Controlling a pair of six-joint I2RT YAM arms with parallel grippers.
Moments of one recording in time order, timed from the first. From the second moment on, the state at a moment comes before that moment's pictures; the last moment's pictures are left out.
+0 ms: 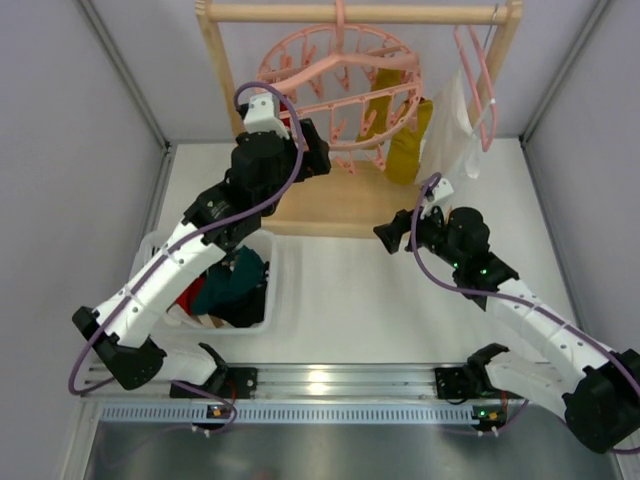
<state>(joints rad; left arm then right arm) -0.78 1.35 1.60 -0.44 -0.49 -0.50 0.49 0.99 0.66 0.13 -0.20 0.24</state>
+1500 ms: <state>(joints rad) -0.42 1.46 1.72 -0.42 -0.62 -0.42 0.38 1.18 0.87 0.08 -0.19 0.11</state>
